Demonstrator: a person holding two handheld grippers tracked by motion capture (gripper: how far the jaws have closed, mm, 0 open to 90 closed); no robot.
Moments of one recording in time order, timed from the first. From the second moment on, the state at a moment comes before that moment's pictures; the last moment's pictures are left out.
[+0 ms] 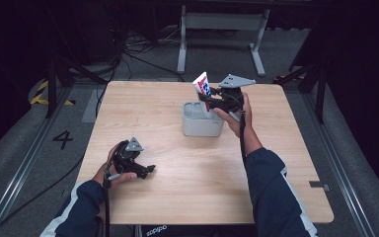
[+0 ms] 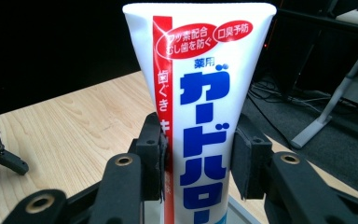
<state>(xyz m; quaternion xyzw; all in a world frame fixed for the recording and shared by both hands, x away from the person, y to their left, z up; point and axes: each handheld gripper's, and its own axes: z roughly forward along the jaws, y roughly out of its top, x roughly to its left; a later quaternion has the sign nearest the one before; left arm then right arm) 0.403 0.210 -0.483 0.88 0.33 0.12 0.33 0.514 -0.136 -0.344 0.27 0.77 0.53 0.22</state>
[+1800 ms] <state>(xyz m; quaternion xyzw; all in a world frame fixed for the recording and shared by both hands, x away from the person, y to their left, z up) 0.403 0.210 -0.483 0.88 0.33 0.12 0.33 0.502 -0.156 -0.380 0.28 0.83 0.44 0.20</state>
